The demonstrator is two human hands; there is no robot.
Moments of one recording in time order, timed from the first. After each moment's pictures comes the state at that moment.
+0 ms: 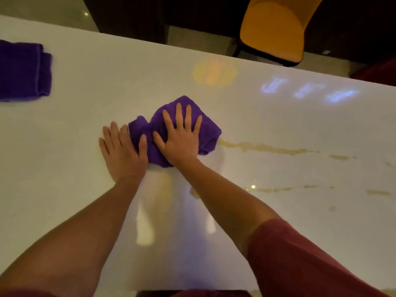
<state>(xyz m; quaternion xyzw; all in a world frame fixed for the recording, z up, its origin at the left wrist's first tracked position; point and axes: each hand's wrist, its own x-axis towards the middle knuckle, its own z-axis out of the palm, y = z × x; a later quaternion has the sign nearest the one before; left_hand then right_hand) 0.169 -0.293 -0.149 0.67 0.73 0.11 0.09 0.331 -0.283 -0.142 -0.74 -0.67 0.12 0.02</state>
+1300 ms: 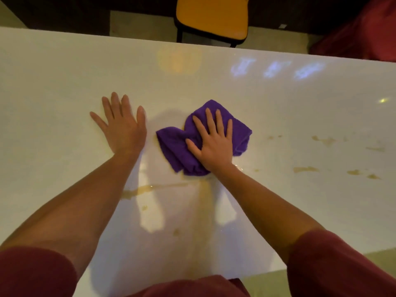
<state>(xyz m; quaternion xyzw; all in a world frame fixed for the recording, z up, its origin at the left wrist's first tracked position) 0.450 -0.290 -0.149 0.73 0.68 0.07 0.08 0.671 -0.425 -0.137 -0.78 -0.62 0.07 0.01</state>
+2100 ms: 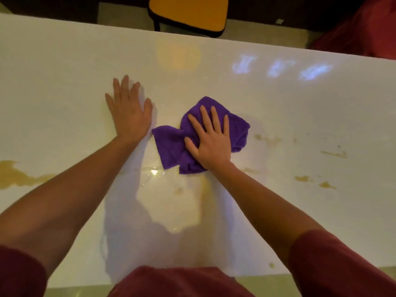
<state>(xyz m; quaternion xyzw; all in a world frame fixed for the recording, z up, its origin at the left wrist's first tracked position) 0.684 -0.369 -0.123 0.76 0.64 0.07 0.11 0.887 -0.512 -0.145 -0.74 -0.67 0.05 0.06</state>
